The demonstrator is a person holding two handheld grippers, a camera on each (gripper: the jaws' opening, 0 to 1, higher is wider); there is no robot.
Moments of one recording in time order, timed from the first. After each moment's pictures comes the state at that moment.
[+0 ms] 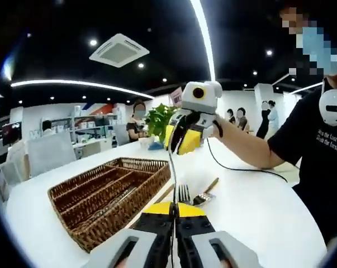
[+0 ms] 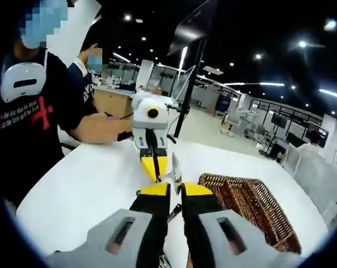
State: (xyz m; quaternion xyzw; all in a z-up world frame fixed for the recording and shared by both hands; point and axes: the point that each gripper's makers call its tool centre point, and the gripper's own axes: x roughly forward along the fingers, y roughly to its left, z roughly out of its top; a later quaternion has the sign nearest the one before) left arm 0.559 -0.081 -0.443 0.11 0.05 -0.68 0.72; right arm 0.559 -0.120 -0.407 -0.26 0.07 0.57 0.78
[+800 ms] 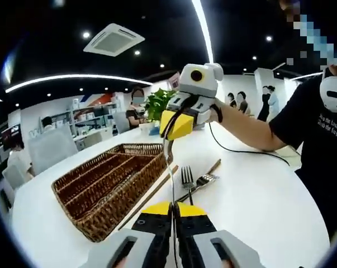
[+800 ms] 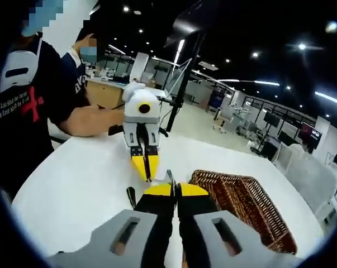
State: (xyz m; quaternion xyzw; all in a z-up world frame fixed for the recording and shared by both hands) left arm 0.568 -0.074 -0.467 0.16 0.08 -0.66 0.73; right arm 0.578 -0.116 -0.403 -0.25 0.06 0.53 0.81
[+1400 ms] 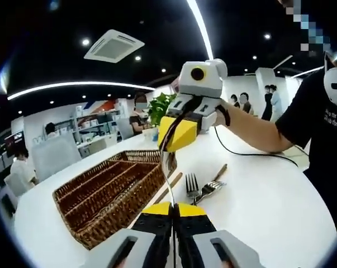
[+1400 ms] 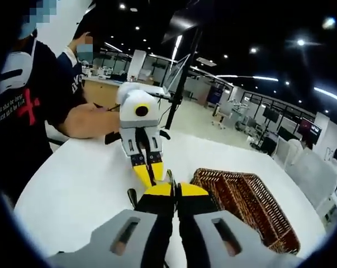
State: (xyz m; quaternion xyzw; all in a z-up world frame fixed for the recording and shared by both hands) left arm 0.575 -0.086 -0.456 0.16 0.04 -0.65 0.74; right arm 0.576 -0.109 -0.405 -0.24 0.07 0.52 0.81
